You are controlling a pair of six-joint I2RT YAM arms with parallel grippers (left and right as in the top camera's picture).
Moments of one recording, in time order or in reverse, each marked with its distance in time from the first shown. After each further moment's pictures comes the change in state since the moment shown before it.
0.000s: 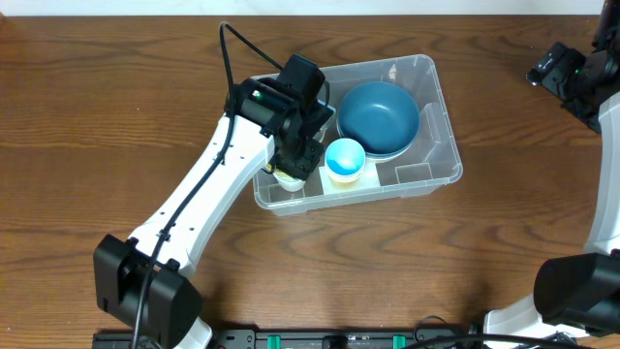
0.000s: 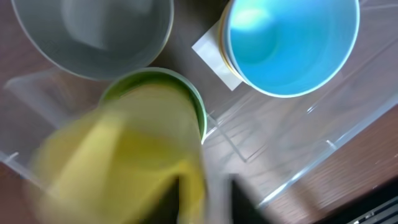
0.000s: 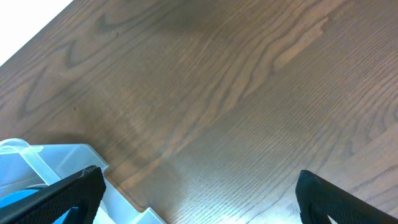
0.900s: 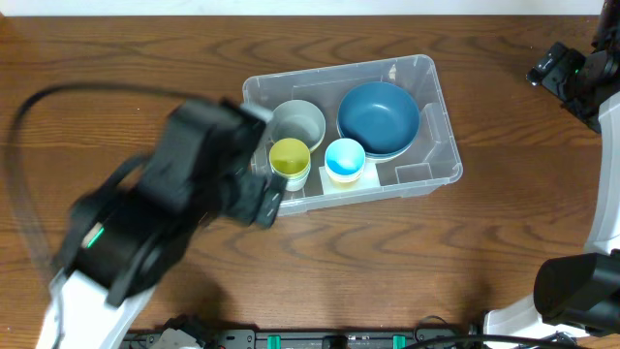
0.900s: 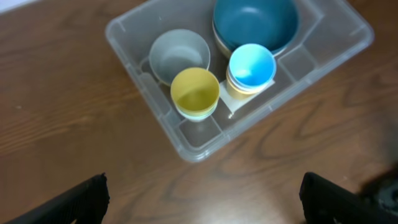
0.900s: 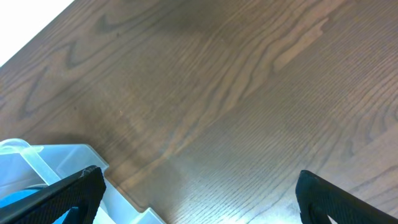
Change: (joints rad) left arm 0.000 -0.622 0.000 -0.109 -0.103 -0.137; right arm 0.000 0.000 0.000 0.000 0.000 0.000
